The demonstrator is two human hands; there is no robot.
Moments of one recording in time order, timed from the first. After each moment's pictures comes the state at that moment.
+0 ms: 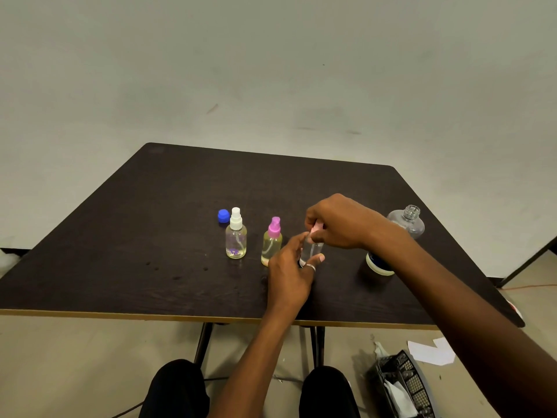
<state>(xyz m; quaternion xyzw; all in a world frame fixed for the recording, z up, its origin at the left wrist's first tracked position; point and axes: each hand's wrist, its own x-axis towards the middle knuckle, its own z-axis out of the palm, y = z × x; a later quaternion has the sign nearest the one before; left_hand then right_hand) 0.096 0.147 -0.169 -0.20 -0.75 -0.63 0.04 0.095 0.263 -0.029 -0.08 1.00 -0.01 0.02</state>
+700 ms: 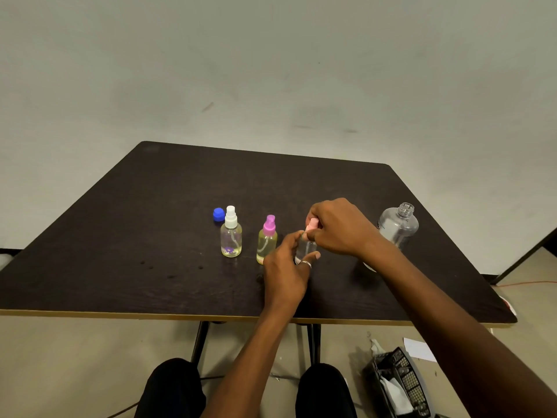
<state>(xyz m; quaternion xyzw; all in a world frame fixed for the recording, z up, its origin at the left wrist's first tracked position) 0.100 0.148 -0.162 -0.17 -0.77 -0.61 0.06 0.103 0.265 -0.051 0.02 0.99 -0.08 -0.07</state>
